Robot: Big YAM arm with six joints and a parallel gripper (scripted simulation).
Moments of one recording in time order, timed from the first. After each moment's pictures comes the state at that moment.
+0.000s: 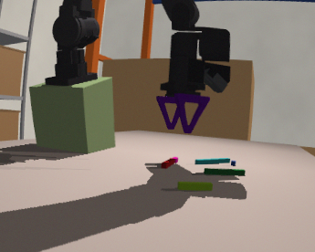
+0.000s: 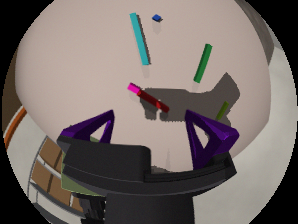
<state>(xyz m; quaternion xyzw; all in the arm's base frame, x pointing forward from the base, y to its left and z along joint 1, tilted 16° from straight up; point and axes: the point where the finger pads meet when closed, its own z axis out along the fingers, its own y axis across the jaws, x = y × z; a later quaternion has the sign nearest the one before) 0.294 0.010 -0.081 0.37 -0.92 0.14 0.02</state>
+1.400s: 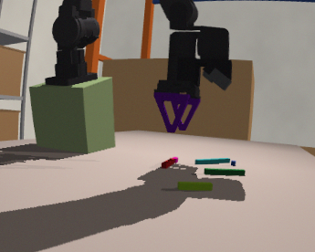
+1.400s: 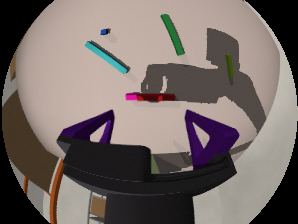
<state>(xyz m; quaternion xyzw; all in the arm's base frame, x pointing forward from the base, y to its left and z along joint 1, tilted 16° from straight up) 0.294 0.005 -0.080 0.08 -0.99 0.14 -0.02</state>
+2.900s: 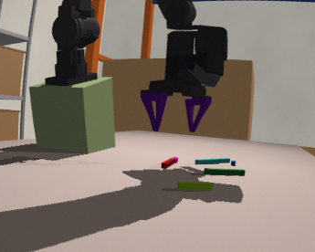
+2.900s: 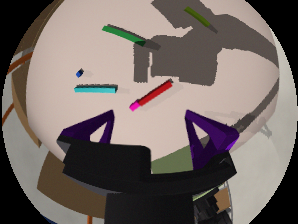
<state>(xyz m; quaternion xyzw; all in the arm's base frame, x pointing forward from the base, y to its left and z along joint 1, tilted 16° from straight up) 0.291 -0.002 -0.079 -0.23 -0.96 0.12 -0.06</state>
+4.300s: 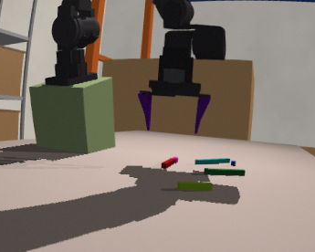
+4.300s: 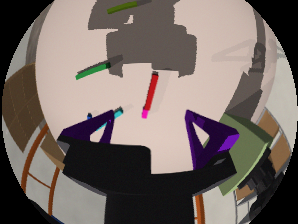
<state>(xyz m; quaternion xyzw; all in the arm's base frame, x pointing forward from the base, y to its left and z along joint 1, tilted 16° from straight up) 0.288 -0.008 -0.078 -0.55 -0.82 0.10 -0.10</state>
